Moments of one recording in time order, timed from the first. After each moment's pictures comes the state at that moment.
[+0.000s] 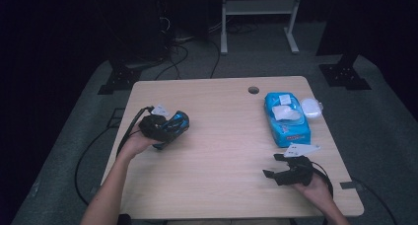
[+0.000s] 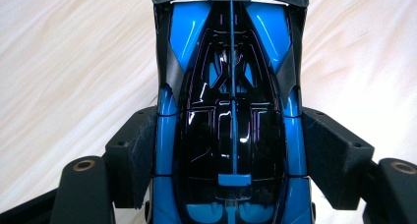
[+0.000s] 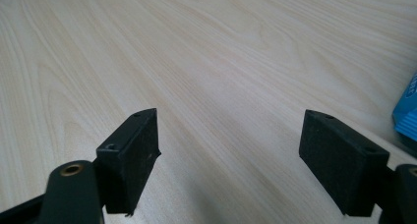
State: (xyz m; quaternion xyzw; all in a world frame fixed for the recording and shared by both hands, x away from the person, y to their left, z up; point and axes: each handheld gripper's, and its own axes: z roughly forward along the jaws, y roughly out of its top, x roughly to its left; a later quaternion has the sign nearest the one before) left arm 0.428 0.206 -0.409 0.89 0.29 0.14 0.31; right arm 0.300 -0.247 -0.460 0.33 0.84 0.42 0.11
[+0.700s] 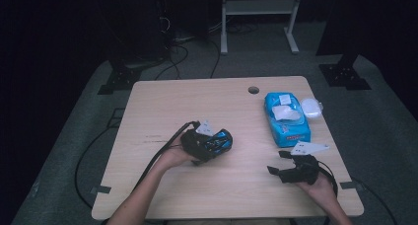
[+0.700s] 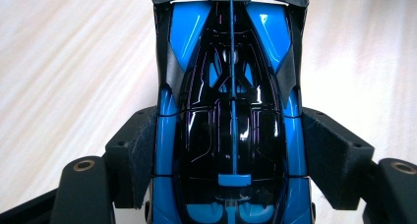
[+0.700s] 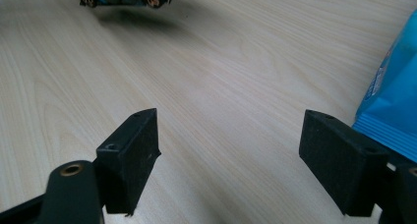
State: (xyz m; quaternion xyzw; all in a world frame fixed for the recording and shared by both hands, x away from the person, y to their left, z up) left arm 0.383 0.085 -0.430 0.92 0.17 0.08 0.33; right arm 0.299 -0.260 -0.453 0.35 0.82 0.44 0.12
